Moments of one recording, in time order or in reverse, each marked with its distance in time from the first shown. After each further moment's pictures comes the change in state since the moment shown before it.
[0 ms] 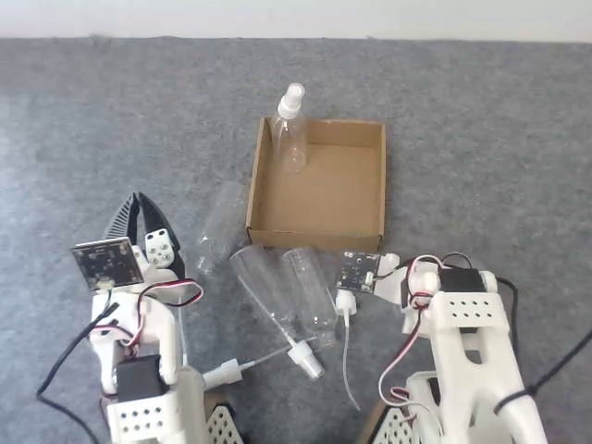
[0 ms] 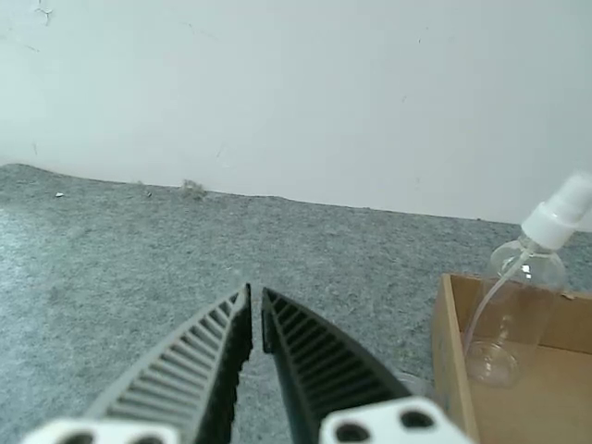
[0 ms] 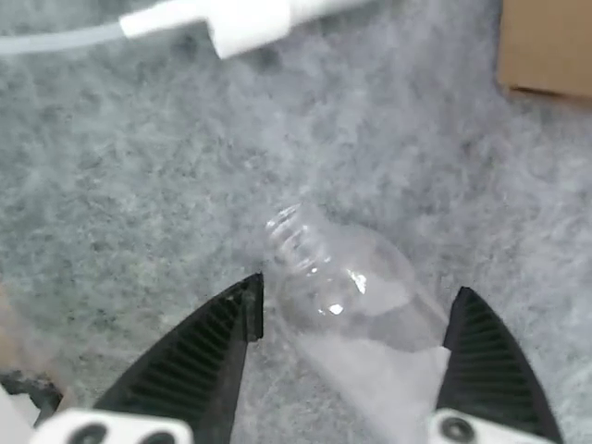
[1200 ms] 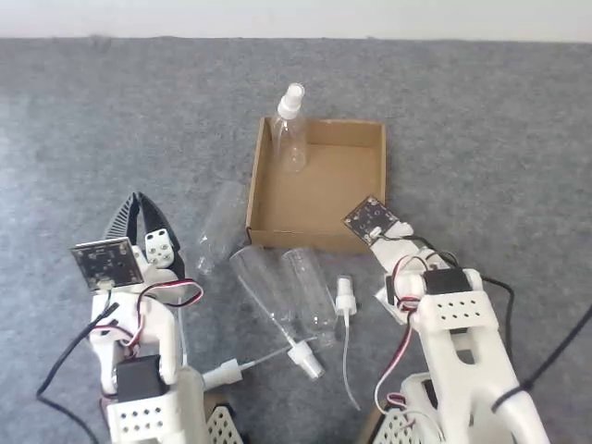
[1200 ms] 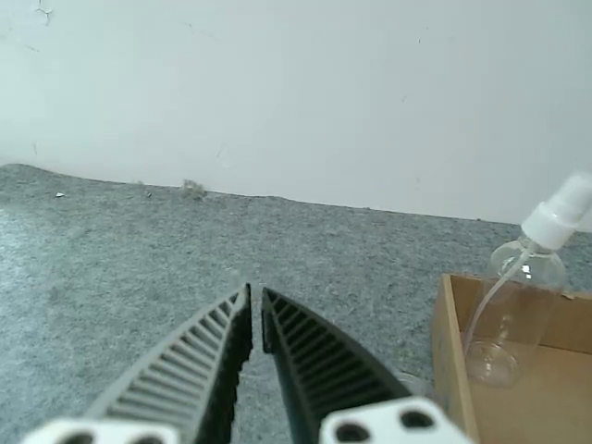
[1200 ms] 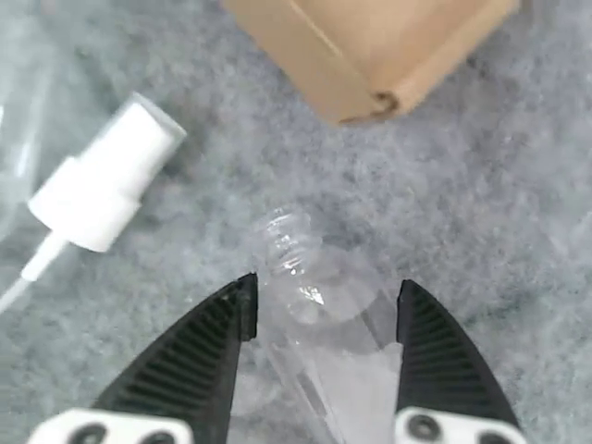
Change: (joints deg) left arm 0.0 0.0 0.0 0.0 0.0; right arm -6.3 0.0 0.0 -9.2 -39.1
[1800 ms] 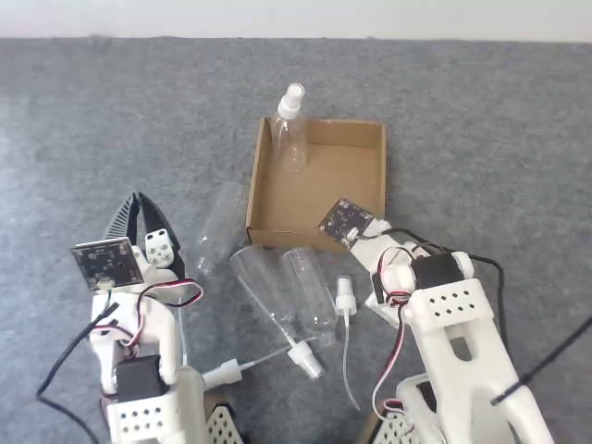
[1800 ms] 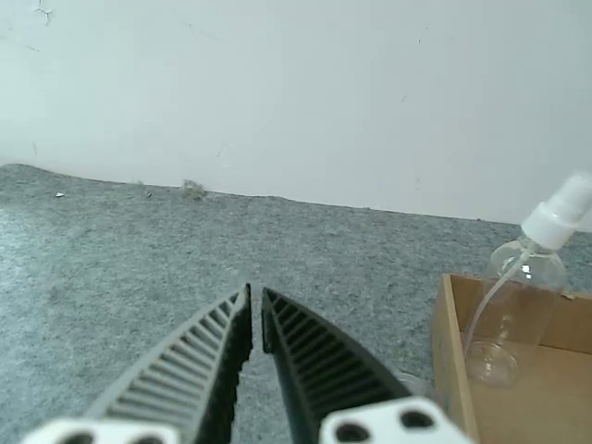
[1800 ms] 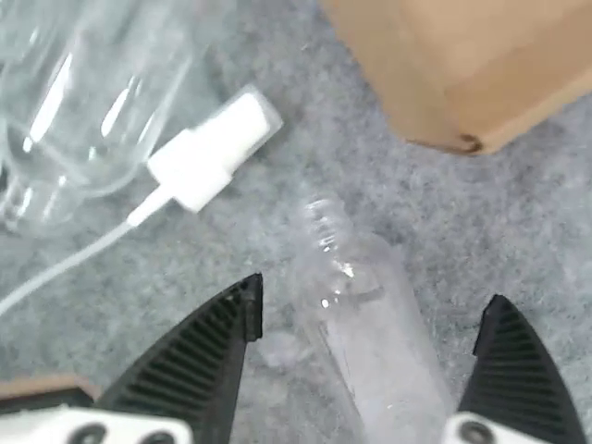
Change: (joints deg) left arm 0.0 0.0 0.0 0.0 0.0; right arm -6.9 0.0 -10.5 15.9 3.3
